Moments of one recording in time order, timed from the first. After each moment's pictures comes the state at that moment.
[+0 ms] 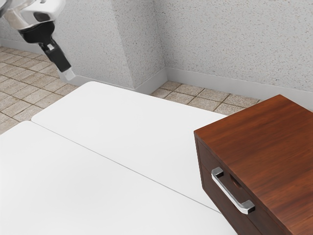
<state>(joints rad) -0.21 -0.03 0.48 -1.28 0.05 1.54 0.63</state>
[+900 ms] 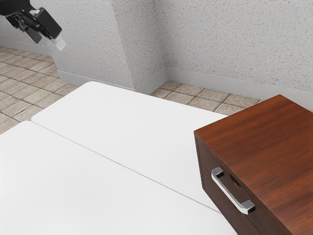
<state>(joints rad) -0.20 -0.08 0.42 -1.13 0.05 1.47 0.22</state>
